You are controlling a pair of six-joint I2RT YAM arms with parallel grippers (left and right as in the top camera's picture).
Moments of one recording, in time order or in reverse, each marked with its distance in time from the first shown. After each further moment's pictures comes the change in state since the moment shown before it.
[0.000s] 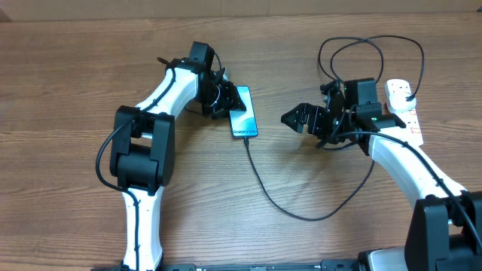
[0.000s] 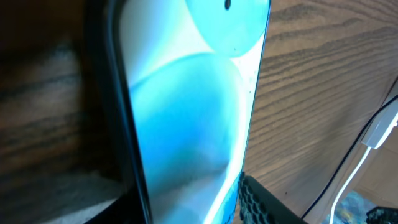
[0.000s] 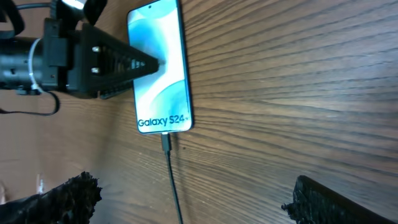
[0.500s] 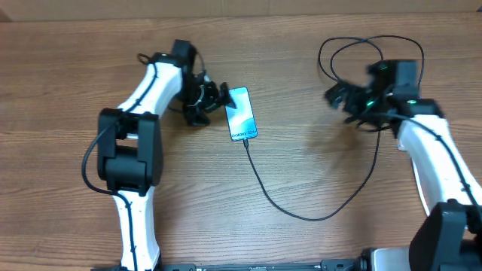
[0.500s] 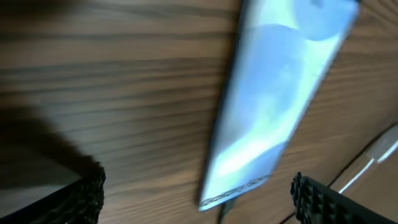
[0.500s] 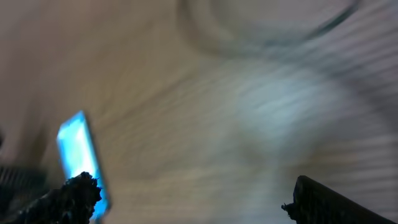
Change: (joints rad) left arm 0.110 -0.035 0.019 -0.198 -0.058 -0.010; right arm -0.225 -0.018 0.188 -0.148 0.322 -0.047
